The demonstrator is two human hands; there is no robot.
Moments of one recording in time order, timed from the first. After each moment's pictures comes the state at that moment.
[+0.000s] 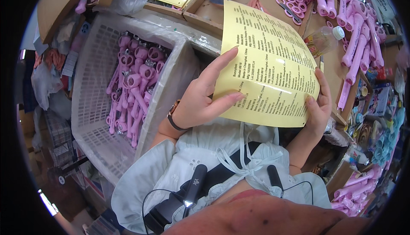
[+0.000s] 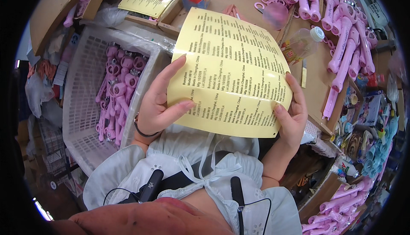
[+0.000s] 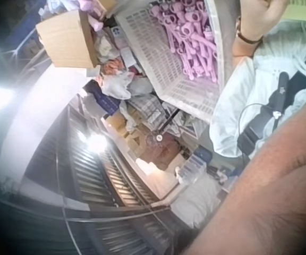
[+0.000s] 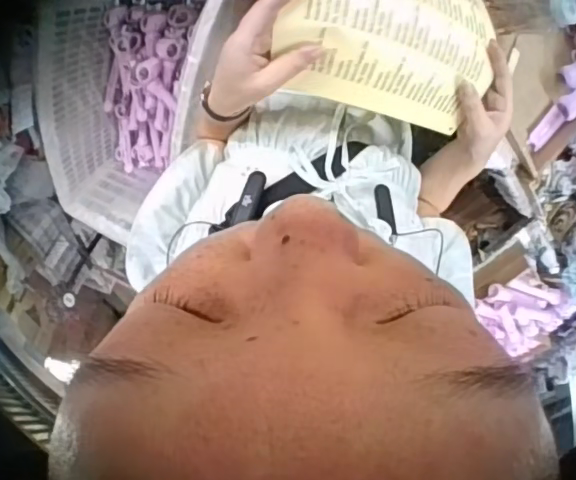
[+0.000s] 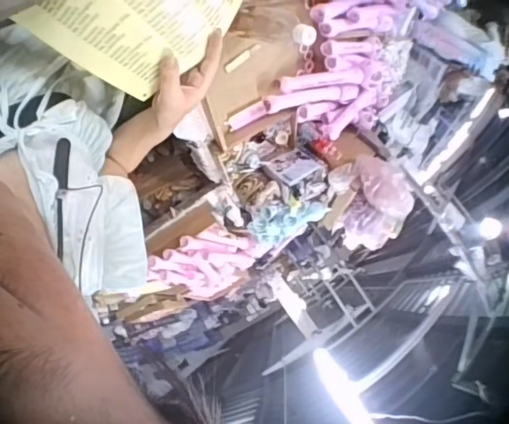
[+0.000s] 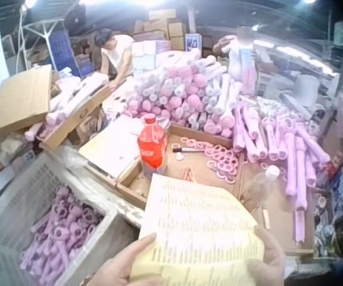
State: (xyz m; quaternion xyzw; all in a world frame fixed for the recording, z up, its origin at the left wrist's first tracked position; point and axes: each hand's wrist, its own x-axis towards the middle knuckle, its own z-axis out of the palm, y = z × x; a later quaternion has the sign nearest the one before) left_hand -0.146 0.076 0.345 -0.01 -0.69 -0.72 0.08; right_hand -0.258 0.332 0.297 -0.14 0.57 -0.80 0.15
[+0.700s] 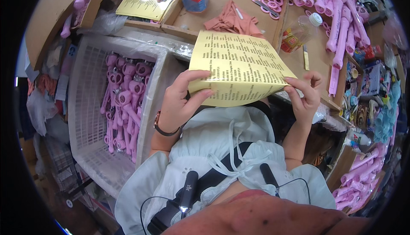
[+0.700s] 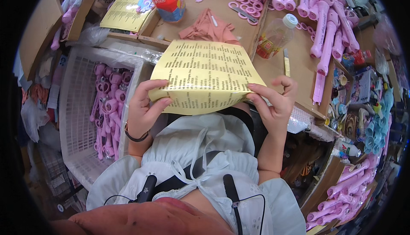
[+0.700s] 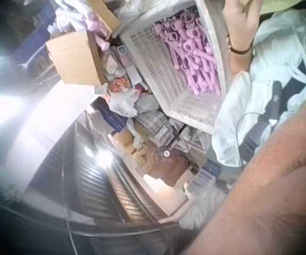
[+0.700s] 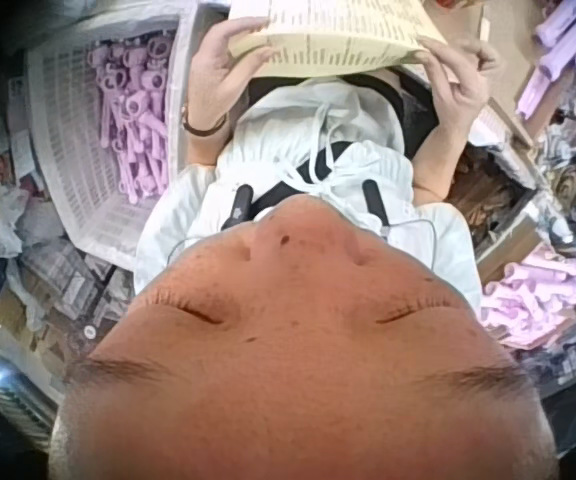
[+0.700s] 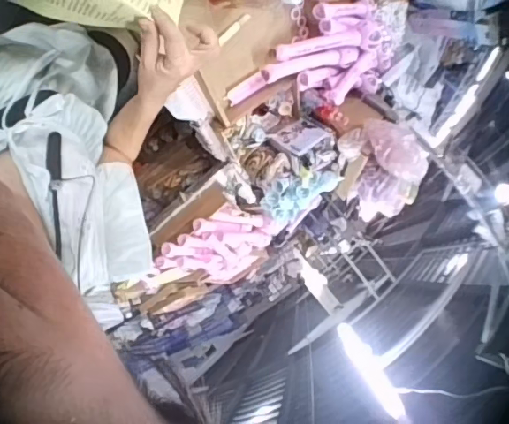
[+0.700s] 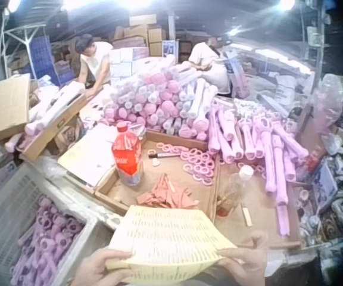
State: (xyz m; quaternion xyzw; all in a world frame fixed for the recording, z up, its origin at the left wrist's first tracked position) left_hand -0.146 0.064 0.314 0.02 -0.75 -0.64 0.15; right_hand -0.262 0.337 0.302 -0.32 0.84 -0.40 -0.18
